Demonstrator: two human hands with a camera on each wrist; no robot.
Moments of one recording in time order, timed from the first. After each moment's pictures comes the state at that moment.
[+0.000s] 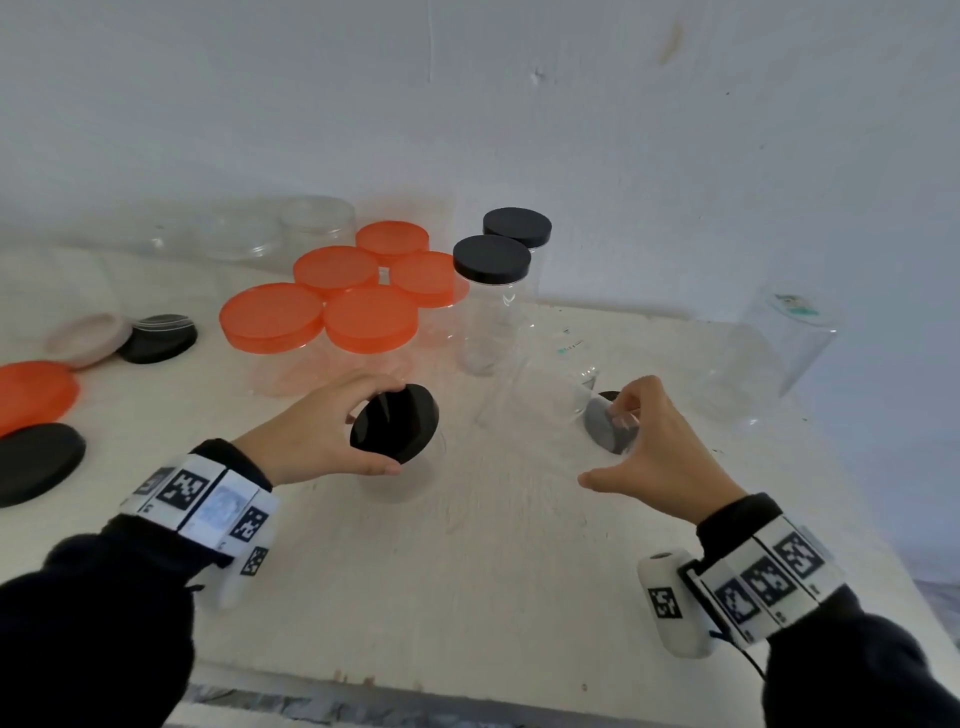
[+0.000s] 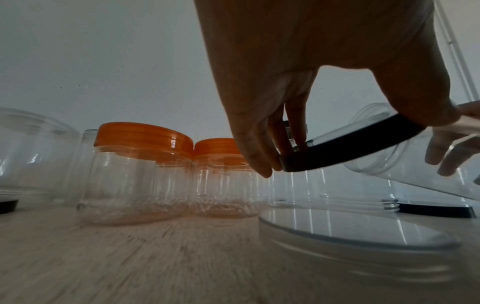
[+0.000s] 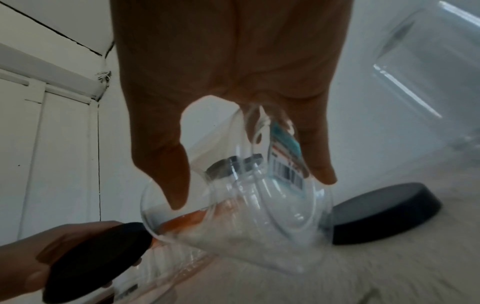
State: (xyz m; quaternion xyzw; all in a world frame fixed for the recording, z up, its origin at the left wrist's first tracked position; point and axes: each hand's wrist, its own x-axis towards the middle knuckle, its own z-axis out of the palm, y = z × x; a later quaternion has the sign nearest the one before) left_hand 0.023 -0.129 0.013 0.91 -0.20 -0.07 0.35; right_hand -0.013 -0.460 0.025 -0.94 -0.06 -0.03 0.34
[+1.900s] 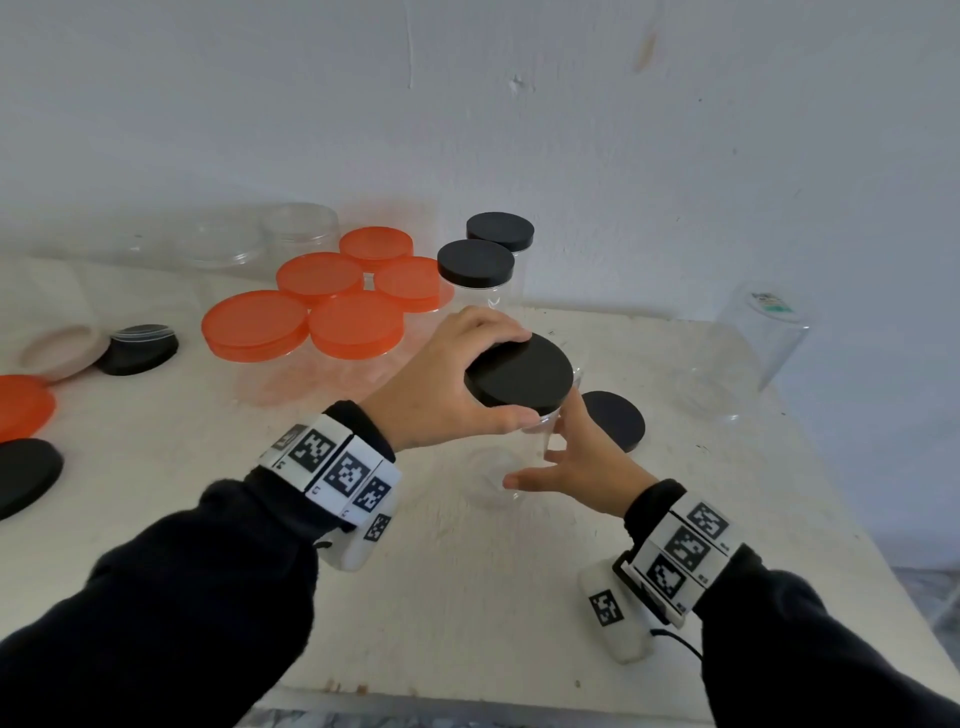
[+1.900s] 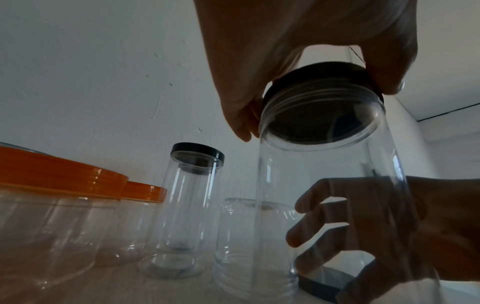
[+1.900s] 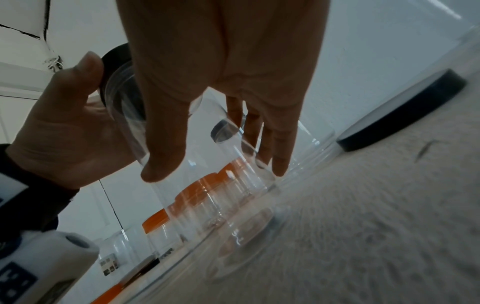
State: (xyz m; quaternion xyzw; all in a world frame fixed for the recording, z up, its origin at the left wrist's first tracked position) left_hand 0.030 -0.233 0.057 0.84 -0.35 0.07 0.40; right_hand -0.002 -0.421 0.009 -0.85 -0.10 0.11 0.51
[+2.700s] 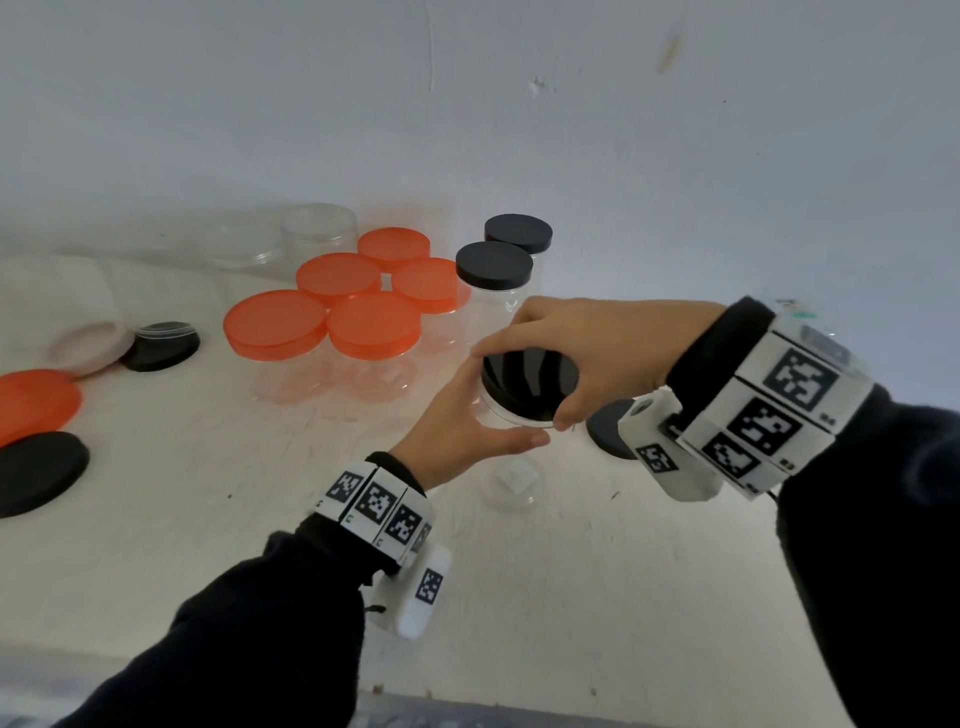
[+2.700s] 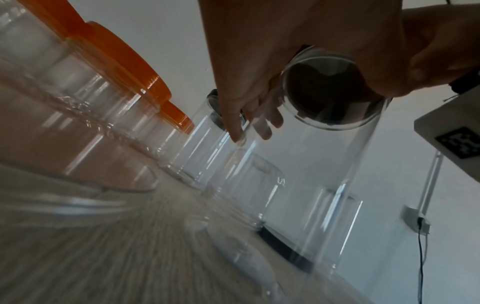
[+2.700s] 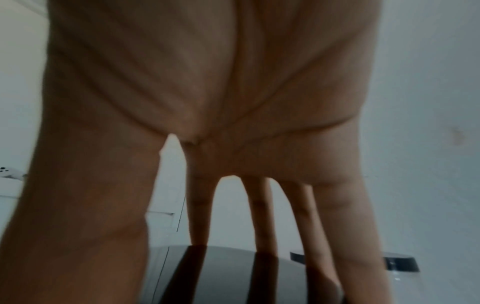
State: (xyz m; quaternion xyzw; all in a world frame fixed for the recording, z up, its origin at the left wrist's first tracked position) left_hand 0.018 -0.241 0.019 0.77 -0.21 -0.02 0.61; right_hand 0.021 -0.389 0.153 -0.93 -0.33 0.17 0.01
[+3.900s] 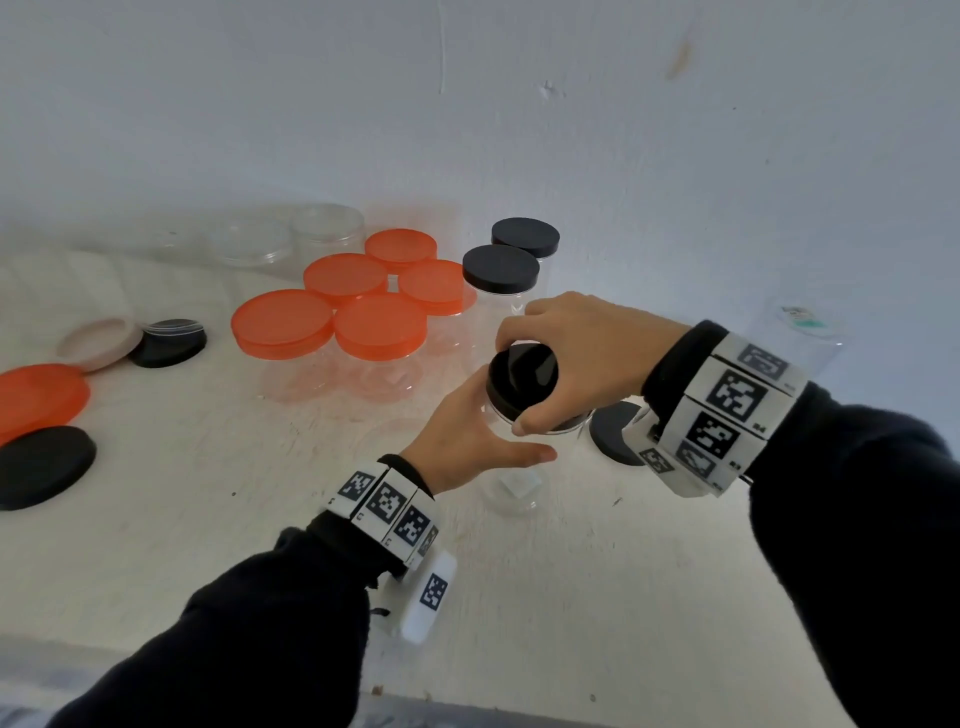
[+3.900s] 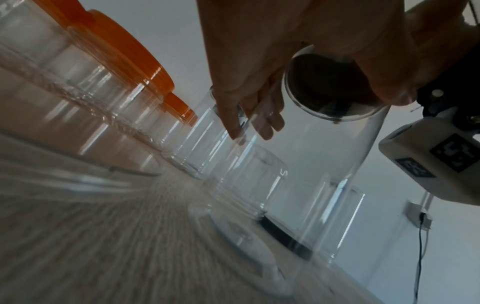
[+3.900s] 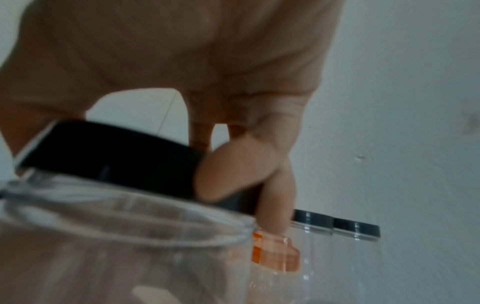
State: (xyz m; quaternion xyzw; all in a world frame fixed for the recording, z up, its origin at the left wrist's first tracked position) left_hand 0.019 -0.243 0.015 0.78 -0.20 -0.03 0.60; right_hand 0.027 -0.383 0.137 -0.95 -0.30 0.08 0.02
